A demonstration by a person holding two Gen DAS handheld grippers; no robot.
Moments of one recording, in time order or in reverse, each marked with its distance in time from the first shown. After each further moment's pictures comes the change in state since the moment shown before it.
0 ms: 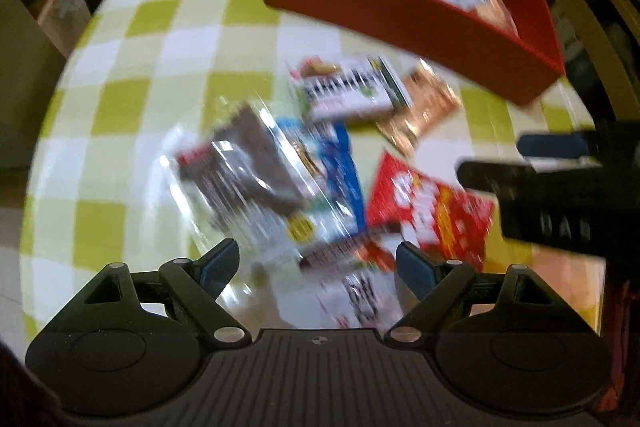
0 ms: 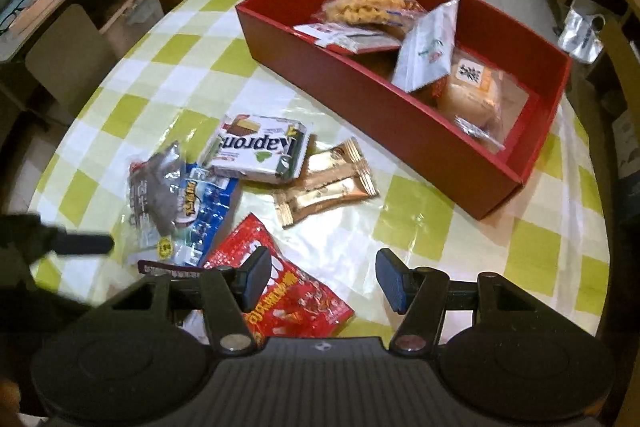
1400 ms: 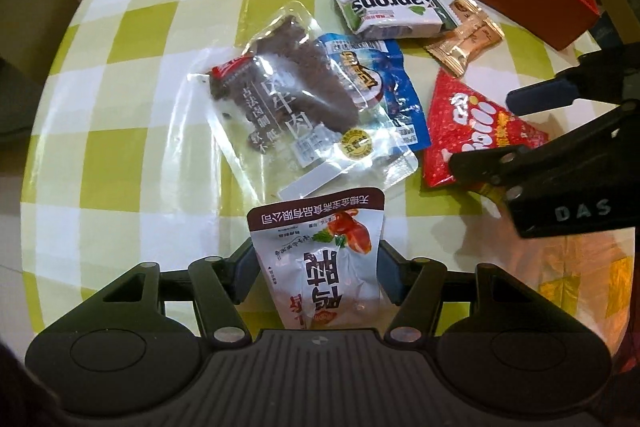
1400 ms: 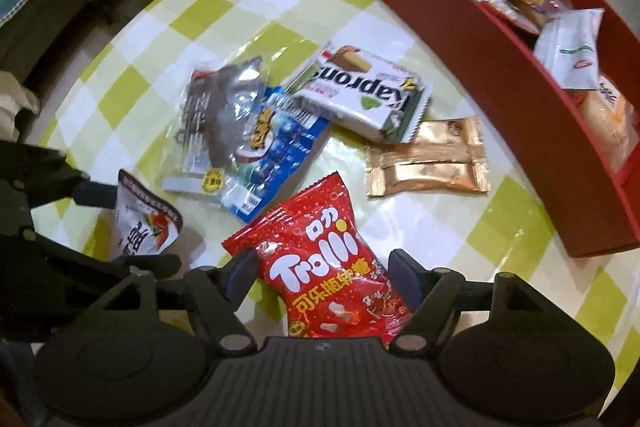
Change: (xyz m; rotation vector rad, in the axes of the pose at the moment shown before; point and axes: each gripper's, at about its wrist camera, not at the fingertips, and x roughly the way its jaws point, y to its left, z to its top) left arm 0.016 0.036 -0.036 0.006 0.092 0.032; right arm 0.044 0.043 -0.001 -0.310 0.157 0.145
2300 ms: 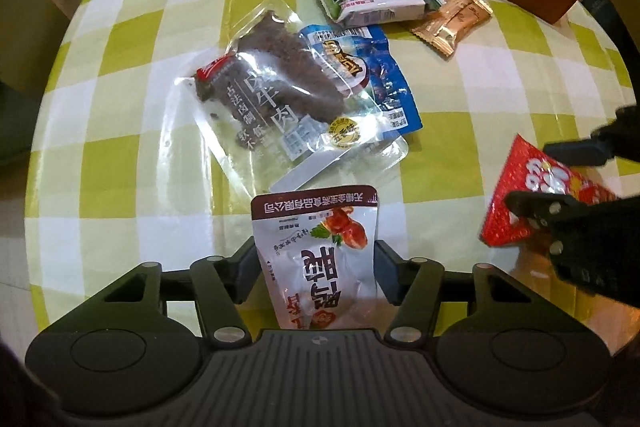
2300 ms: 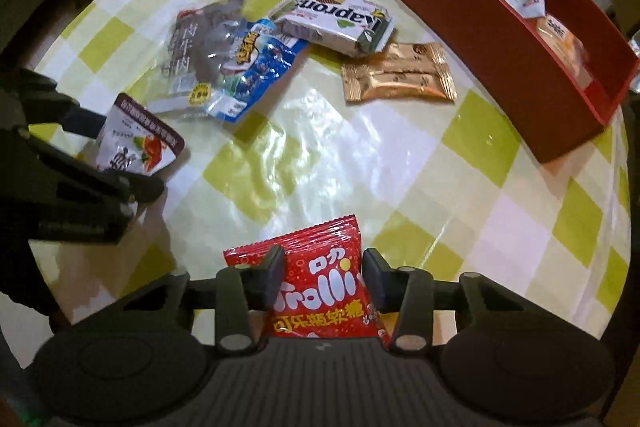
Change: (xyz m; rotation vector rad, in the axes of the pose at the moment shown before) left arm 0.006 -0.014 -0.001 0.067 -0.010 0.040; right arm -0.012 0.024 -0.061 0.048 0.018 -0.145
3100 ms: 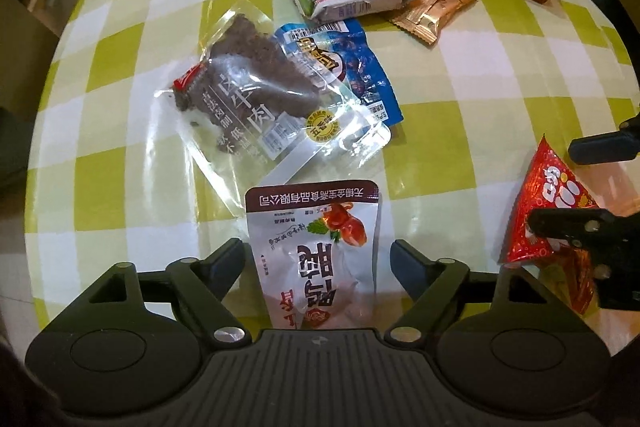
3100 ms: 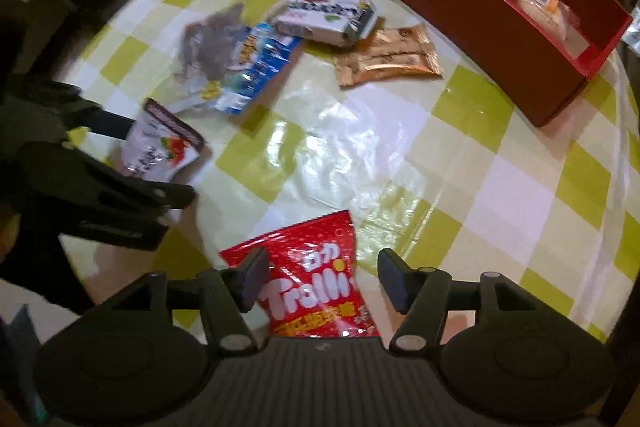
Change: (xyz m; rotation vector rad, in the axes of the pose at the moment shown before) left arm 0.008 -0.021 -0.011 0.059 -0.002 0.027; right arm -0.015 -0.020 -0.017 0.070 -0.024 0.131
